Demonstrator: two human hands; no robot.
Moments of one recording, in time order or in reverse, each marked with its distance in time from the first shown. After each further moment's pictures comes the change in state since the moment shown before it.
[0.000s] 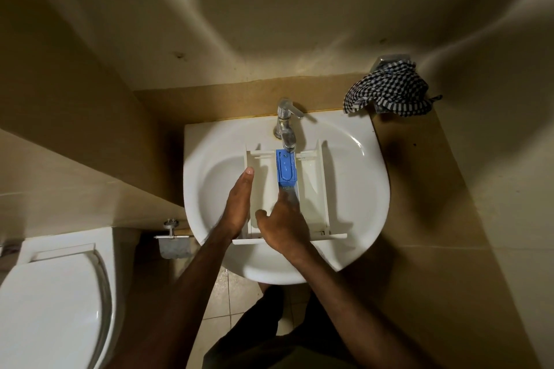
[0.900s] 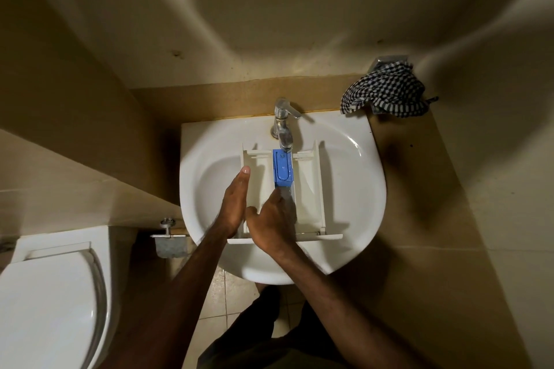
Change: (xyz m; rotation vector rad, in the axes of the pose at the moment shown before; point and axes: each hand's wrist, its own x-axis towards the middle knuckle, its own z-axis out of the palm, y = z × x) left_hand -0.003 0.002 0.003 0.064 0.075 0.019; right_hand -0.003 -0.014 0.010 0.005 0.012 0.043
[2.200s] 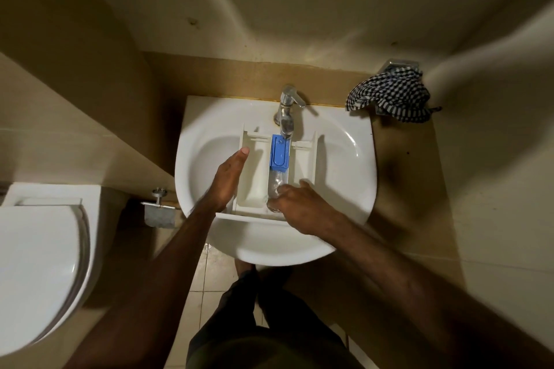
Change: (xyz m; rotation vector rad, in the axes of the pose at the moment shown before) left_hand -0.006 0.003 -0.001 -0.075 0.043 -0.022; right_hand 0.047 0.064 -0.081 -1.093 -0.364 -0.883
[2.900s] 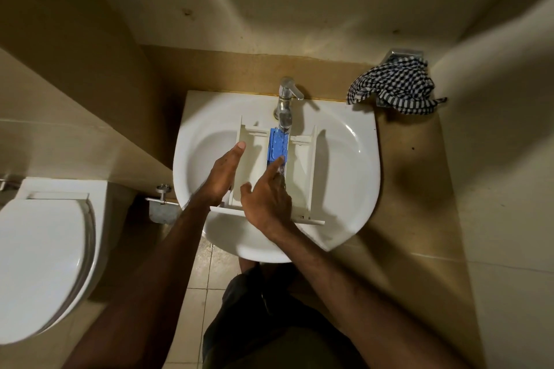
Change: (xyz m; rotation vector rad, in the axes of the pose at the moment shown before) left_hand 0.003 -0.003 -0.003 0.055 -0.025 -0.006; right_hand 0.038 -0.080 -0.007 0.847 0.330 0.707
